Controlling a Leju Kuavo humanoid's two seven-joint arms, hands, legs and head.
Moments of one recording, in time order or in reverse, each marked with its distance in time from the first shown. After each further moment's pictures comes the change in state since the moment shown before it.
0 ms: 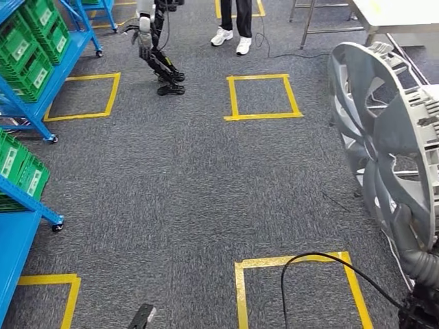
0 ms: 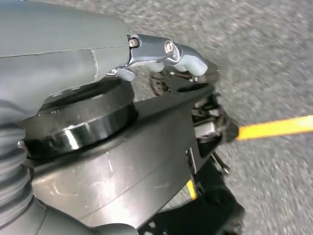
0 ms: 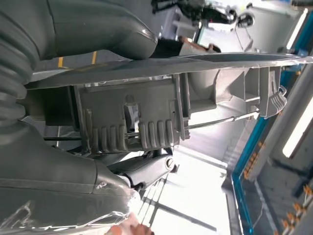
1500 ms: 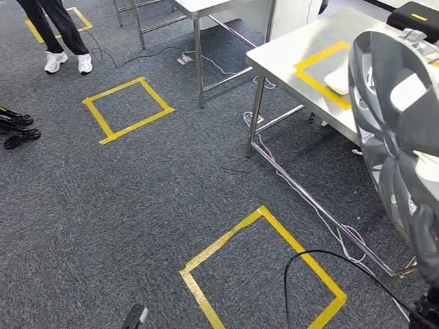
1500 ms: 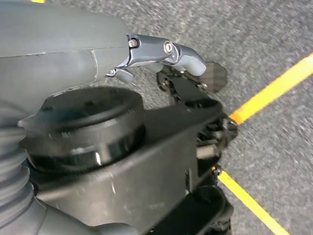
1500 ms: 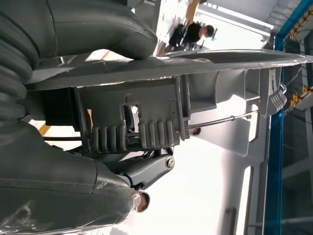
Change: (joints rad) left arm -0.004 0.009 0.048 0.001 0.042 0.002 0.011; right arm 0.006 0.002 -0.050 -0.057 -0.001 -0.033 -0.006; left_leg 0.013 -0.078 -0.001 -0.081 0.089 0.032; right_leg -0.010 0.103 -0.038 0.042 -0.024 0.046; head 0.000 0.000
